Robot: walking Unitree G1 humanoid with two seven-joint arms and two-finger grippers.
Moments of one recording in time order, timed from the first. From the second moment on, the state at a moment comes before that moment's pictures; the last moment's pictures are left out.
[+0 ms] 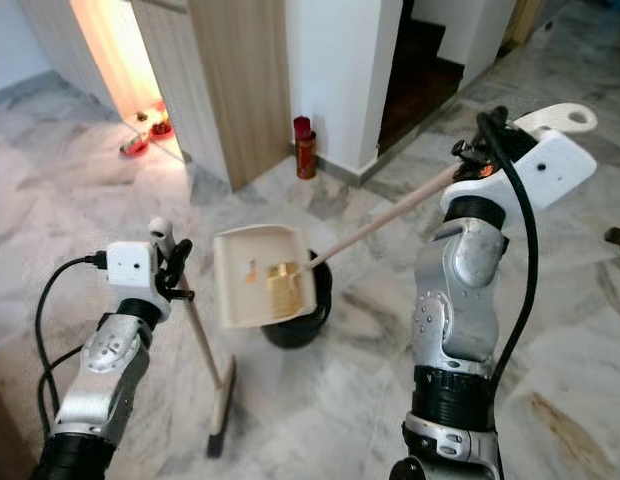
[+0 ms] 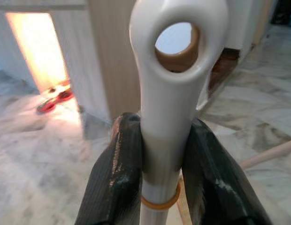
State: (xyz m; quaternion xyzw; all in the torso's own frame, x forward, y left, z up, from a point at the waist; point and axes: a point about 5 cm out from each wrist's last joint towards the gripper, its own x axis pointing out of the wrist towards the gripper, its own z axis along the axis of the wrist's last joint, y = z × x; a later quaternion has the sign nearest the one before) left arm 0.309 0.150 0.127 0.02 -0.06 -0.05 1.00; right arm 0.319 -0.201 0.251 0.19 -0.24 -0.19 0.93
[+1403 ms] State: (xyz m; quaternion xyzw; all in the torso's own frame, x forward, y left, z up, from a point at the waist) left arm 0.306 0.171 0.124 0.04 -0.06 -0.01 1.00; right arm 0.323 -0.168 0.262 0.13 -0.25 -0.09 0.95
